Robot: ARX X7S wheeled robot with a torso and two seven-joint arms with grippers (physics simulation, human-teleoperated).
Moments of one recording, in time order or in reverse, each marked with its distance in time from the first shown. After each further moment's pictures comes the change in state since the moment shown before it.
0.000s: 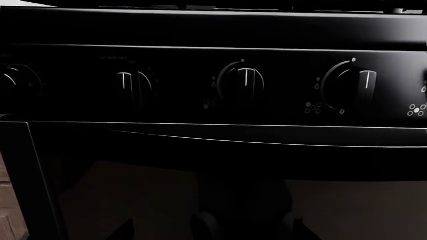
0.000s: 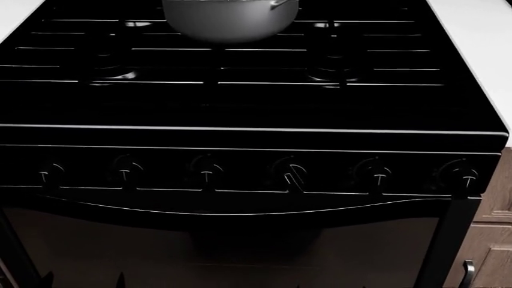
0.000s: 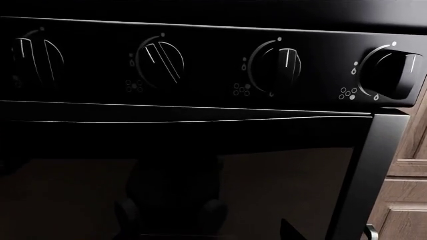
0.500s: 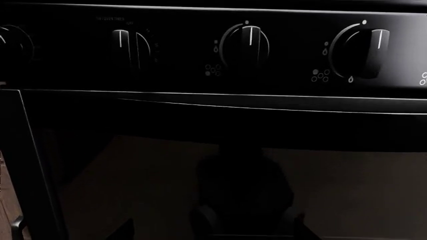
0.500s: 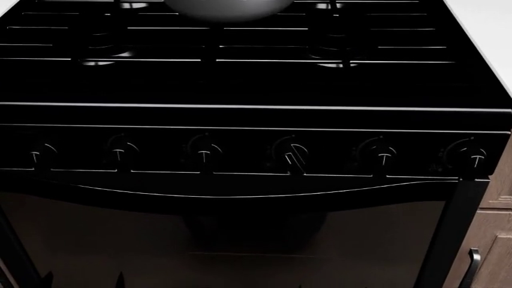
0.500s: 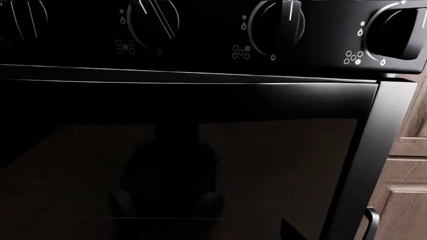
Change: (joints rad) left arm -0.002 -0.012 0.013 -0.006 -0.018 0.010 -0.012; right arm 0.006 0.011 -0.015 0.006 0.007 0.004 0.028
